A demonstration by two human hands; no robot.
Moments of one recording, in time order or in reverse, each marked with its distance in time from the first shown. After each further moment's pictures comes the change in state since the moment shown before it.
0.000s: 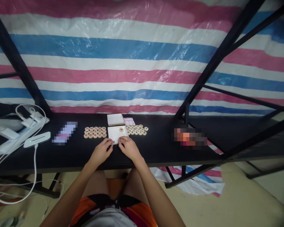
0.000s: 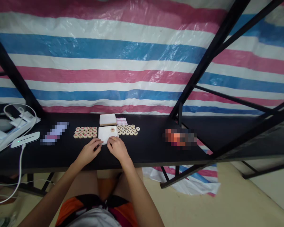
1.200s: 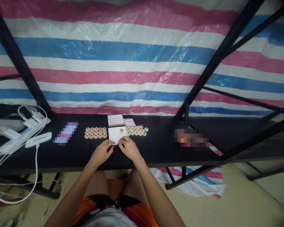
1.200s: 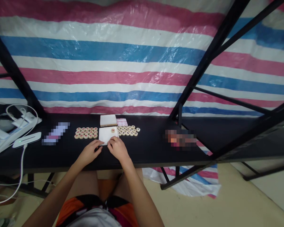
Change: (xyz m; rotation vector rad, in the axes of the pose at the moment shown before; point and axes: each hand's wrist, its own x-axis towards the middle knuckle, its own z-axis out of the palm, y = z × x) left_hand -0.002 -0.001 -0.002 -0.028 -0.061 -0.007; right_hand -0.001 -0.002 0.000 -0.021 0.001 0.019
